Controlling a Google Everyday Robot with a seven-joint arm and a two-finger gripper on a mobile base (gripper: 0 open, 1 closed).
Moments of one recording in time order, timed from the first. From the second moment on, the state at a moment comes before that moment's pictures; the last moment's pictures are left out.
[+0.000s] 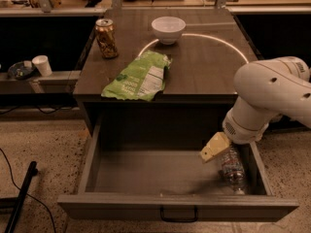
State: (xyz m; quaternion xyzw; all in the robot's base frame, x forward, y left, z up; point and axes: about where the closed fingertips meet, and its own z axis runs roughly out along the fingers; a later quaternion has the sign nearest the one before) arm 0.463 -0.219 0.711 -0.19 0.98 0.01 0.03
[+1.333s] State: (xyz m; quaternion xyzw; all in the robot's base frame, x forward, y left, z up) arm 0.467 -0.196 0.706 -0.03 1.00 0.01 0.02
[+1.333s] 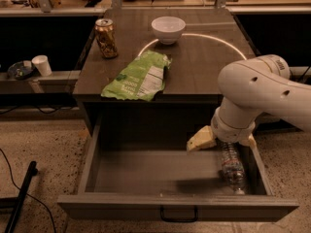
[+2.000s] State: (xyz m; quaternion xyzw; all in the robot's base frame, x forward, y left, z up) arm 0.465 -0.206 0.678 0.06 1.00 0.01 0.00
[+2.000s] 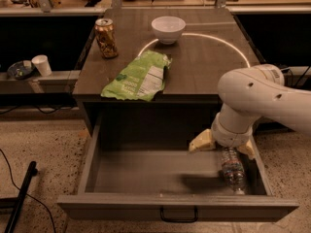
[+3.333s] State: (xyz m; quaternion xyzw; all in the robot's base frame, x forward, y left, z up) arm 0.464 -0.227 0.627 0.07 1.00 0.00 -0.02
